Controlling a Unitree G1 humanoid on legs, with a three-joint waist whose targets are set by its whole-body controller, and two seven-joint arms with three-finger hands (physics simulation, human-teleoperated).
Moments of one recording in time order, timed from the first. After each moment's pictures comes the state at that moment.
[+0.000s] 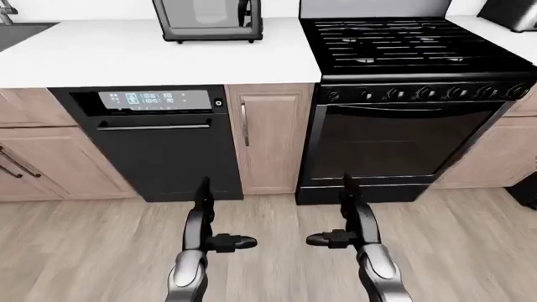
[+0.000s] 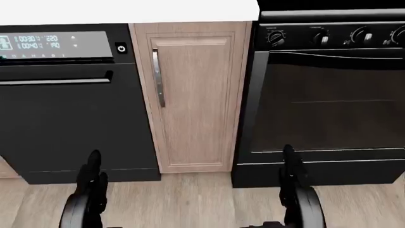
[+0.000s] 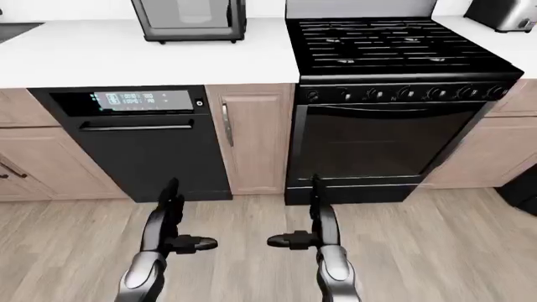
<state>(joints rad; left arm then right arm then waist) 0.03 0.02 0.04 0.09 -0.01 0.06 -0.04 0.03 -0.01 -0.04 0.09 0.01 0.06 0.04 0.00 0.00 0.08</state>
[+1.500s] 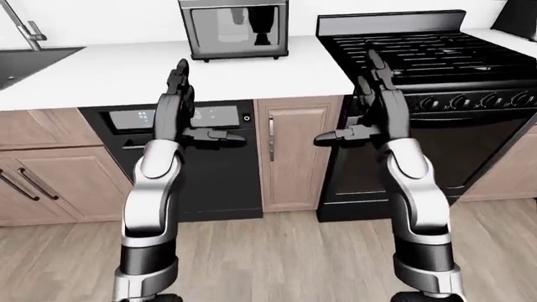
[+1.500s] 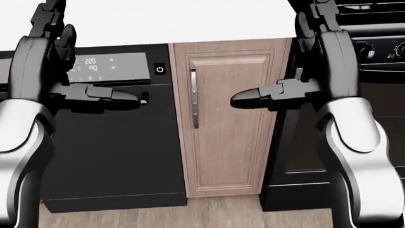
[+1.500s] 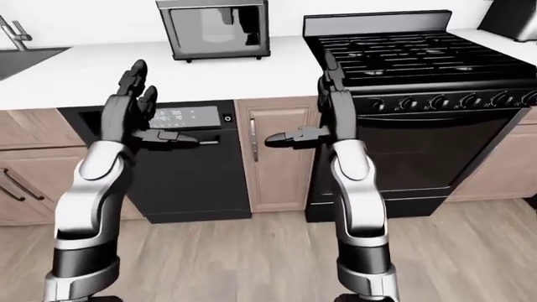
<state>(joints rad) -0.60 0.20 0.12 -0.12 -0.04 0.54 -0.03 -0.56 -0.16 -0.12 -0.16 0.06 0.44 0.02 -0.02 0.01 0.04</state>
